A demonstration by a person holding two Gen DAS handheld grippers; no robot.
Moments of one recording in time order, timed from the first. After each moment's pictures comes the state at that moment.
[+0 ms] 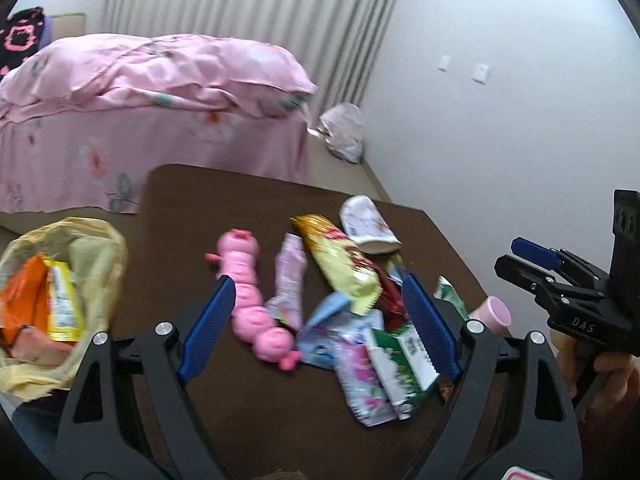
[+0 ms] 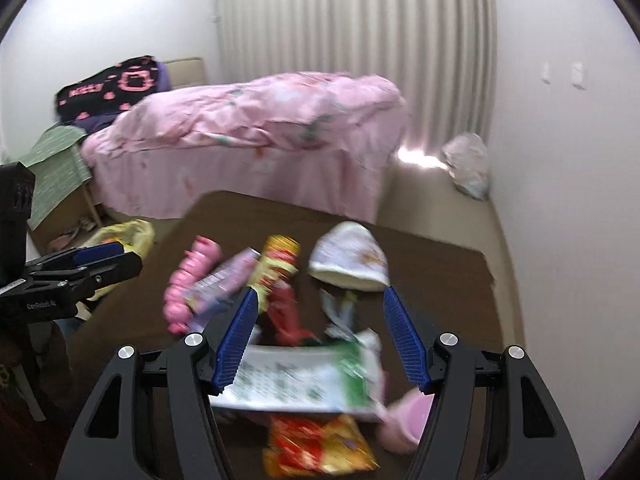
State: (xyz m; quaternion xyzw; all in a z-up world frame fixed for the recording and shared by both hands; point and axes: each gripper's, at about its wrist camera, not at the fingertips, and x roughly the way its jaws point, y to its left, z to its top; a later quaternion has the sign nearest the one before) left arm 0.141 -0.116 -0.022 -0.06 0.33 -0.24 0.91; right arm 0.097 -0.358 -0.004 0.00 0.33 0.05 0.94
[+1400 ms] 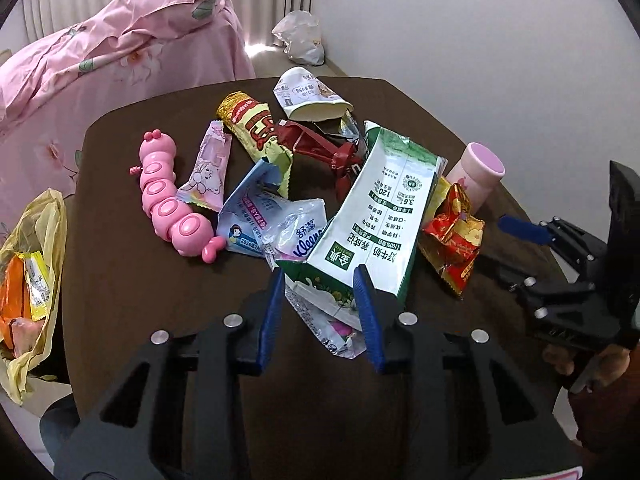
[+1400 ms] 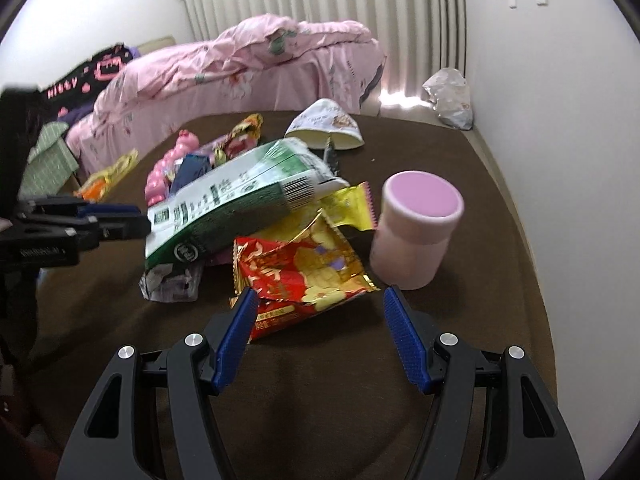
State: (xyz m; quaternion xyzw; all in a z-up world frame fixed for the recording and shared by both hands) left arm 0.100 -0.174 -0.068 0.10 0.45 -0.29 0.84; right arm 0.023 -0.359 -0.103 0.03 0.40 0.03 0.92
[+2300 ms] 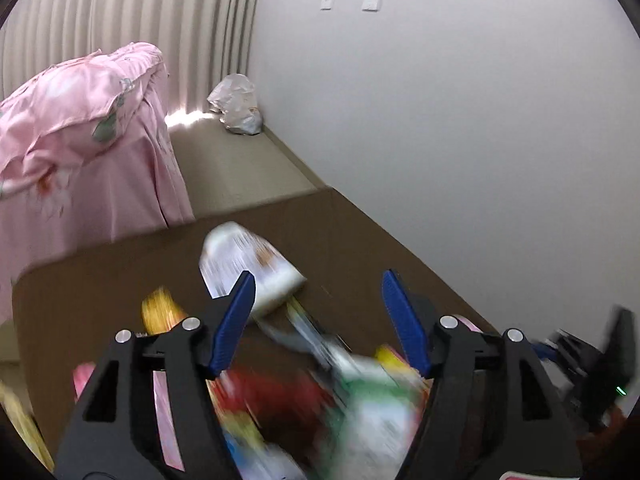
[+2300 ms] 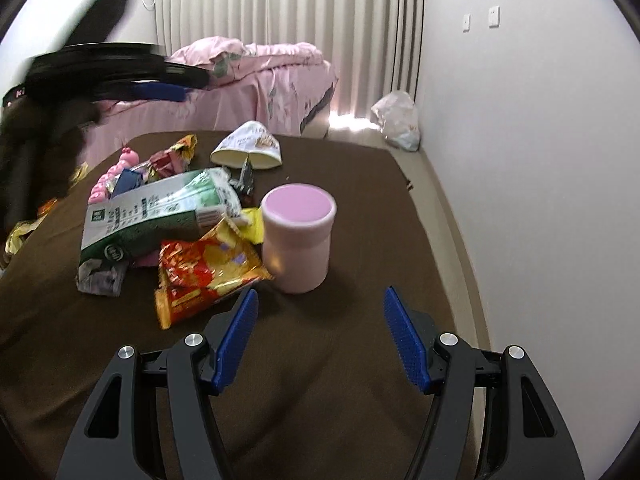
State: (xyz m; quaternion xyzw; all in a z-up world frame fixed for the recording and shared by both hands) left arm 0.239 -0.270 -0.018 0.07 0.35 -0.40 0.85; right arm -0.005 -0.416 -0.093 0.01 0.35 -0.06 0.94
